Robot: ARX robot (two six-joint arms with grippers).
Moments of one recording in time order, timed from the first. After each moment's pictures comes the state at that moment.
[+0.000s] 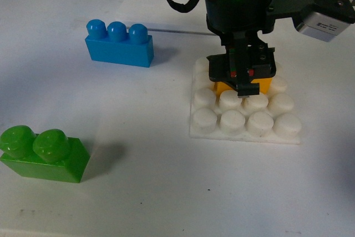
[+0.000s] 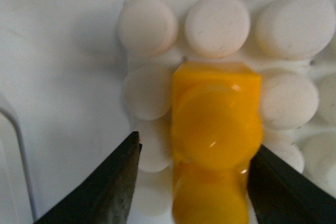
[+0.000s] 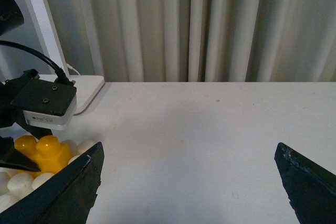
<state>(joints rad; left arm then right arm) -0.65 2.17 1.76 -0.77 0.07 1.02 0.00 0.00 0.01 0.00 0.00 0.00</state>
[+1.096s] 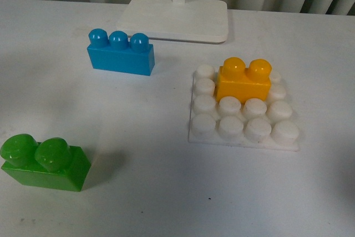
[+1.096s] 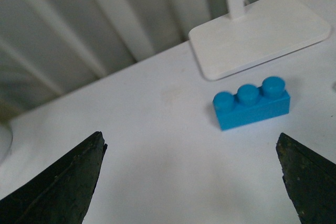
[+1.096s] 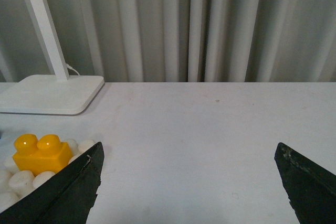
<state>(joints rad) -0.32 0.93 0.46 0.24 -0.19 0.40 0.00 0.00 0.01 0.00 0.00 0.00</state>
